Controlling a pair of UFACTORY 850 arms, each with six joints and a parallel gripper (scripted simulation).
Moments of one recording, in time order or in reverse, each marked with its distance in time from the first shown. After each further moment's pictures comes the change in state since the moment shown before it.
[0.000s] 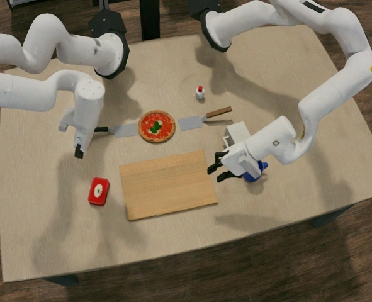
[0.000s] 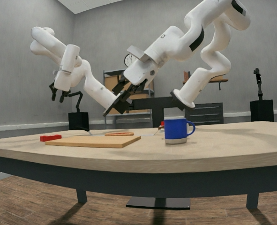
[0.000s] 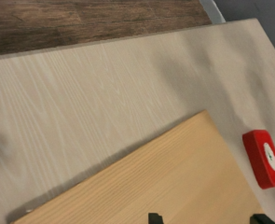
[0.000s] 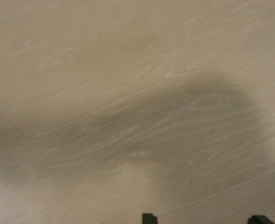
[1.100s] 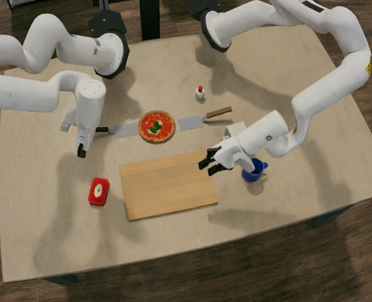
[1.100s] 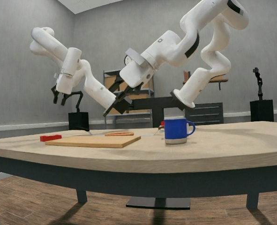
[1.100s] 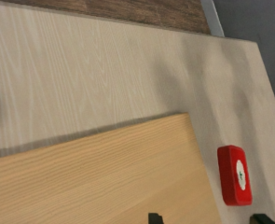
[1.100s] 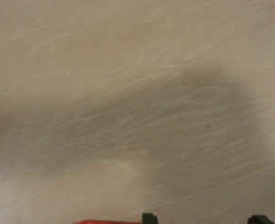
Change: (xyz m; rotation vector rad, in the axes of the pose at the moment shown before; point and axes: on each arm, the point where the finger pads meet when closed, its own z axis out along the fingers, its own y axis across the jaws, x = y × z) left arm -0.013 0.033 0.013 -0.044 0.022 -0.217; right arm -0.006 0.013 0.013 0.012 -0.019 -0.031
